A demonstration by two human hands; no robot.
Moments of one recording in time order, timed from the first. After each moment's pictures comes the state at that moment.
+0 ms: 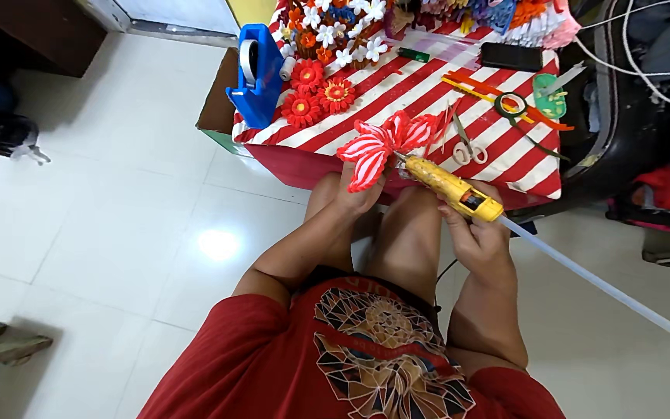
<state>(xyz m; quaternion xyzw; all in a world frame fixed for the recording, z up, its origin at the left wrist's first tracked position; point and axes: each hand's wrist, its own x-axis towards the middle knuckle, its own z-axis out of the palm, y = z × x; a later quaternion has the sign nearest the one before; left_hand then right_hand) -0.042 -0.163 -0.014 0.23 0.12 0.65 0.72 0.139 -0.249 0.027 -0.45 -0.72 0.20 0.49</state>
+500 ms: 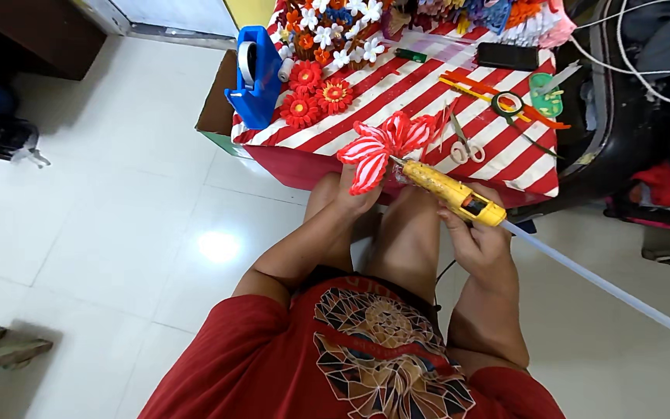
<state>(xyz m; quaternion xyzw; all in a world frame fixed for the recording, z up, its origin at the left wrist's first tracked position) -0.042 -0.168 -0.013 0.25 0.16 0.63 0.71 0.140 -0.255 0.031 -0.44 -0.72 0.18 0.50</state>
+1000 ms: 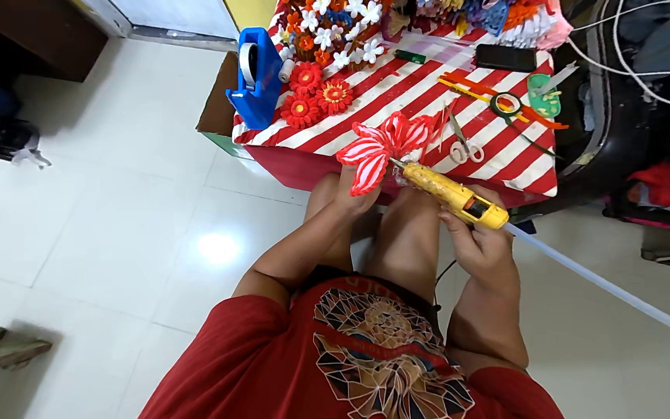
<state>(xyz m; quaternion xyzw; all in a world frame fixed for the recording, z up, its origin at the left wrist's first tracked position) -0.045 -0.169 -0.016 0.26 0.16 0.63 0.71 0.140 -0.261 0.032 -0.45 -0.72 0.18 0.50</state>
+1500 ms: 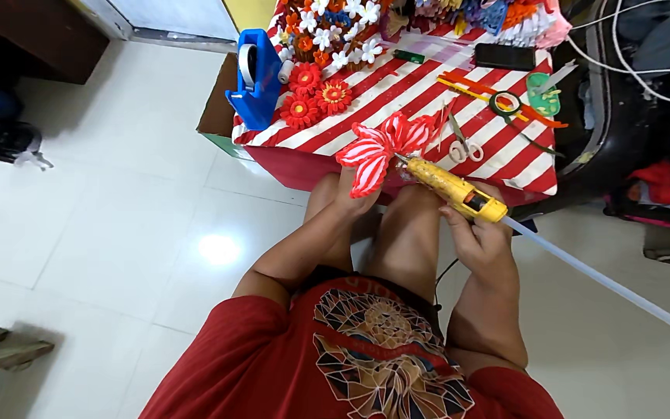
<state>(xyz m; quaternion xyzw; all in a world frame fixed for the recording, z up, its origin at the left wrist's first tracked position) -0.043 -0.170 -0.014 0.26 0.16 0.64 0.71 0.143 -0.259 0.030 -0.47 -0.71 0.17 0.49</state>
